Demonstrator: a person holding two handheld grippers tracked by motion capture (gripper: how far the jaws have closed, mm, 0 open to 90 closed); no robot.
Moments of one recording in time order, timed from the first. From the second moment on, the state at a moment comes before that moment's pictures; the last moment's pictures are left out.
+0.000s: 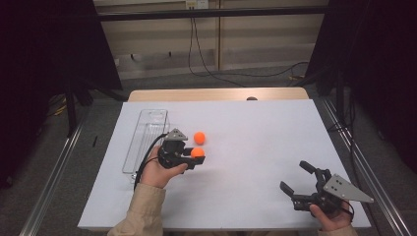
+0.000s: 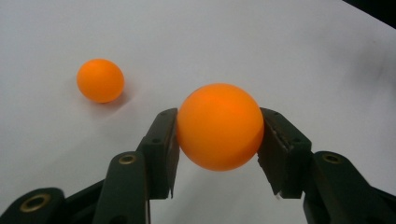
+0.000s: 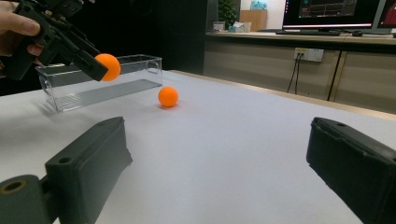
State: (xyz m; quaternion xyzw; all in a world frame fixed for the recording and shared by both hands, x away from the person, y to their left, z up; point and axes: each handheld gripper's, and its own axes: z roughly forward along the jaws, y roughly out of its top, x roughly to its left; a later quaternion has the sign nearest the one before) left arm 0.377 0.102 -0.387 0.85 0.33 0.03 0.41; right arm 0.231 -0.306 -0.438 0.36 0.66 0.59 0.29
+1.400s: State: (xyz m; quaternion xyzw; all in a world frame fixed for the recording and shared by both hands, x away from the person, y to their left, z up) left arm 0.381 0.128 -0.381 0.84 0.35 0.04 0.42; right arm 0.231 -0.306 -0.438 0.36 0.66 0.59 0.29
